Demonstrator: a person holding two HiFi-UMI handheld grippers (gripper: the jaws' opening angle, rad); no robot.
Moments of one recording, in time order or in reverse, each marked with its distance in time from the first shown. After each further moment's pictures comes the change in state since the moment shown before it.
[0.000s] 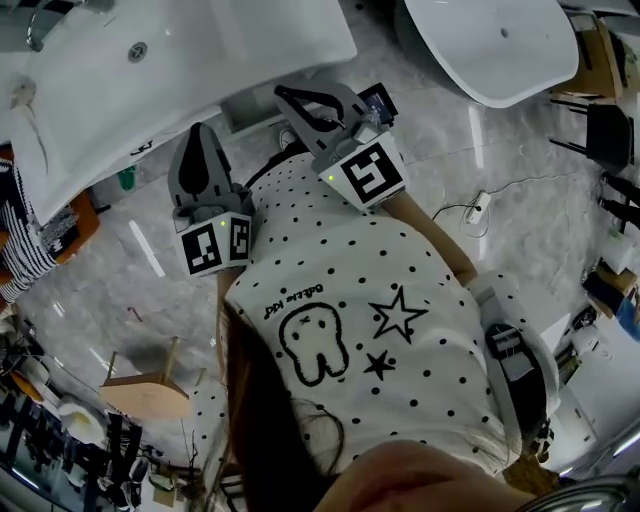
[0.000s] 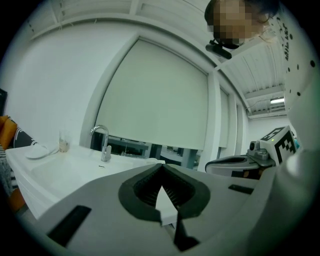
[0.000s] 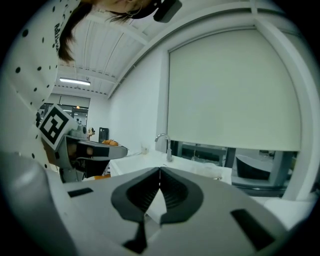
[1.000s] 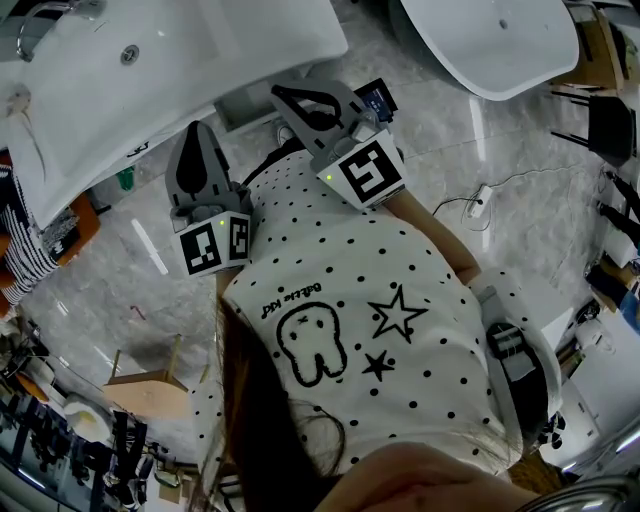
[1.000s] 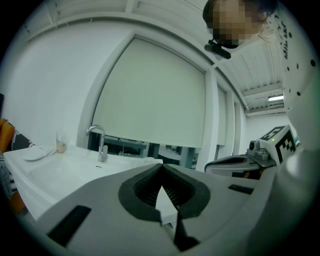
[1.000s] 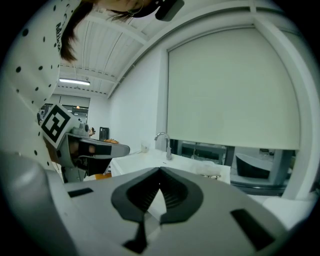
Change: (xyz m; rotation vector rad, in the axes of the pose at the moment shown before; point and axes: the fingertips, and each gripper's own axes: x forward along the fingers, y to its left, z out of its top) left arm 0.001 -0.003 0.001 0.021 0.018 -0.012; right arm -0.001 0.003 -0.002 -0.011 0.014 0.006
